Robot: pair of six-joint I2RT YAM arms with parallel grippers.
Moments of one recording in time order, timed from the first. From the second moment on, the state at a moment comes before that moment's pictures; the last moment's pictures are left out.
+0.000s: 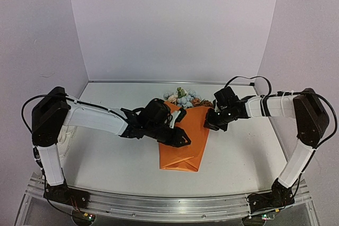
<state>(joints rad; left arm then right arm) -1.03 1.89 1.20 0.03 0.34 -0.63 0.56 1.75 1.08 -0.30 -0.13 0.79</state>
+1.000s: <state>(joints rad) -0.79 2.07 1.21 0.13 0.52 -0.78 0.56 1.80 1.02 -0.25 -0.03 0.80</state>
